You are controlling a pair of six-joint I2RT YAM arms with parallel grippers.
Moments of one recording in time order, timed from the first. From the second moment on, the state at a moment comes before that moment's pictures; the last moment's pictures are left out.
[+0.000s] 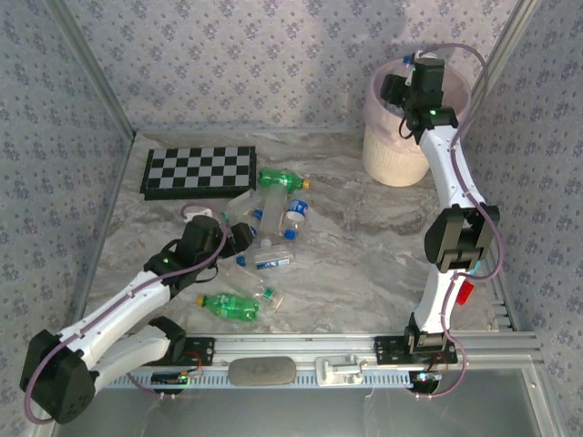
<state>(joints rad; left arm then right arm) -0.60 0.91 0.57 -0.36 -0.13 -0.85 0.06 1.95 2.04 -0.45 0.09 0.22</state>
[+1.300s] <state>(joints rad) -0.64 0.55 0.49 -0.90 0.02 -1.20 0.73 1.41 1.08 -0.36 0.35 0.21</state>
